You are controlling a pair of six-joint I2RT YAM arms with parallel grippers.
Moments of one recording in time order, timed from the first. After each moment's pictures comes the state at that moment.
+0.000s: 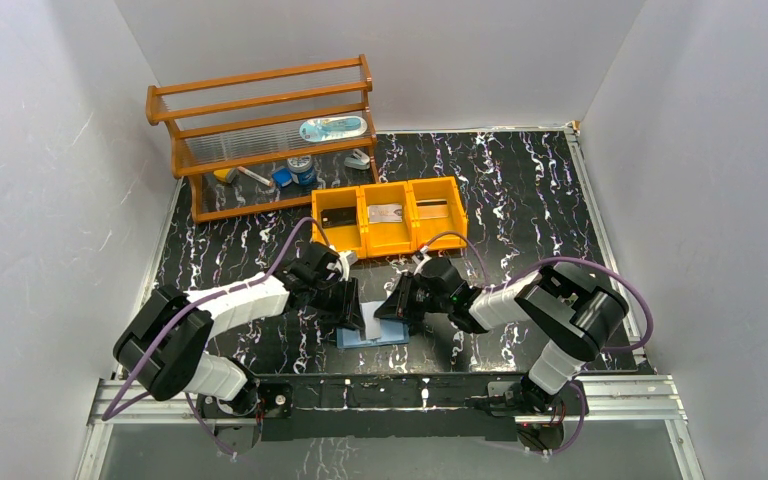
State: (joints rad) left arm -0.67 1.40 0.61 -0.28 0.40 -0.58; right arm 0.85 1.64 0.47 0.58 -0.33 1.12
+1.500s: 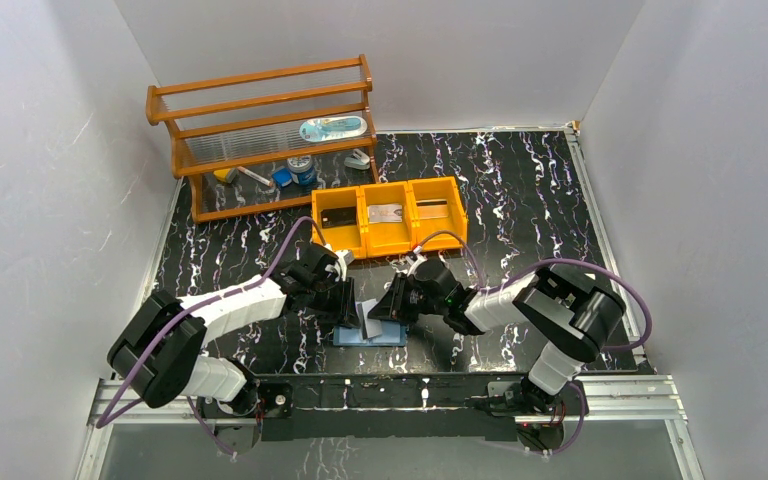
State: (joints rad) left arm -0.68 1.36 0.60 -0.30 0.32 -0.58; right arm 0.90 1.64 0.48 0.61 -0.30 1.12
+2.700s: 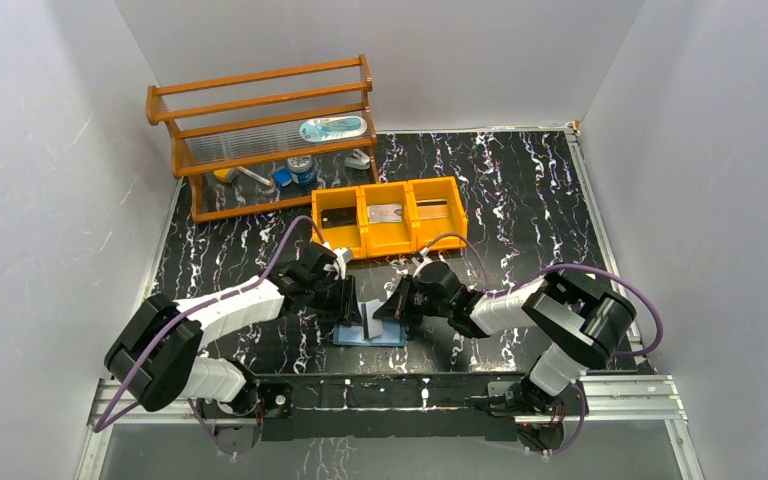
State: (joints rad) left arm -0.68 1.34 0.60 -0.29 0.33 -0.60; right arm 0.90 1.59 0.45 0.57 -0.26 1.15
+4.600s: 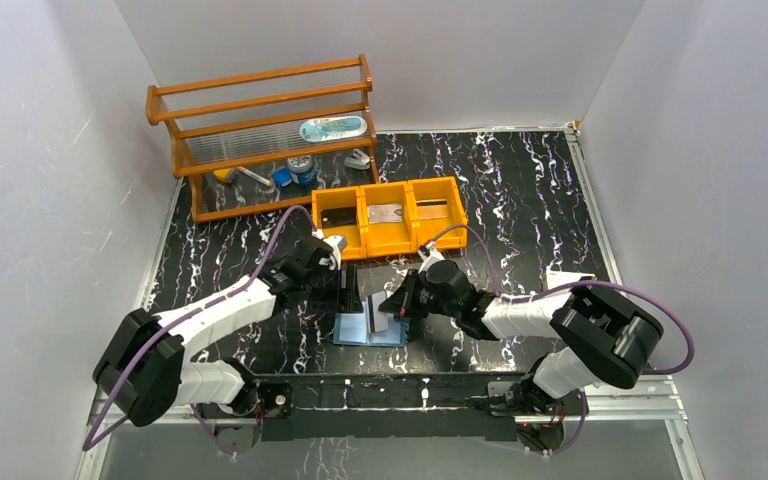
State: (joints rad) left arm -0.68 1.27 0.64 -0.35 0.22 -0.56; right arm 0.90 1.45 0.43 0.51 -0.17 1.03
